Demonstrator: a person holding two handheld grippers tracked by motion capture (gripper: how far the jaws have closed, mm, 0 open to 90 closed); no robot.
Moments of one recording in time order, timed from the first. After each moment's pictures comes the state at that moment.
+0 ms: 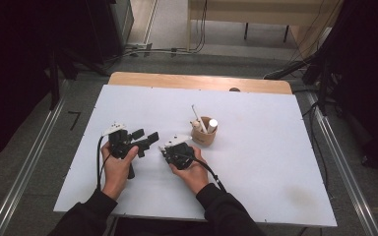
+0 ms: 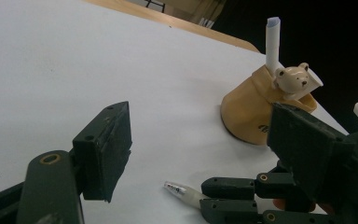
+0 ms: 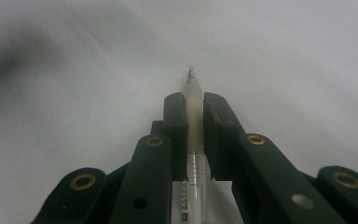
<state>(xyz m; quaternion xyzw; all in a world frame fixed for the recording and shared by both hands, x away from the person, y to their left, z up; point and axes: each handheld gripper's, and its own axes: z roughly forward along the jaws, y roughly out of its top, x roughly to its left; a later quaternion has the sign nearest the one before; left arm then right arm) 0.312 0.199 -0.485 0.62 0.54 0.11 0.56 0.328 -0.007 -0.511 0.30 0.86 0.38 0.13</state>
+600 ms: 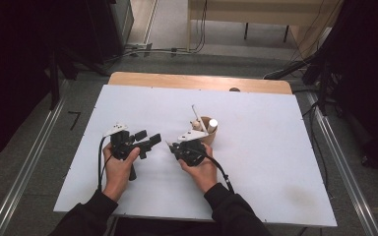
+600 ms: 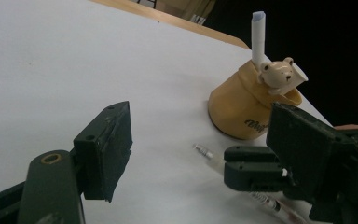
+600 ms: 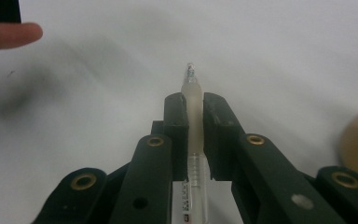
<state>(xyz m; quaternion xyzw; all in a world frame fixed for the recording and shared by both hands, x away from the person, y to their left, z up) 0.309 0.192 -0.483 0.62 0.53 0.09 0.57 0.331 -0.040 -0.493 0.34 0.84 0.42 0.12</state>
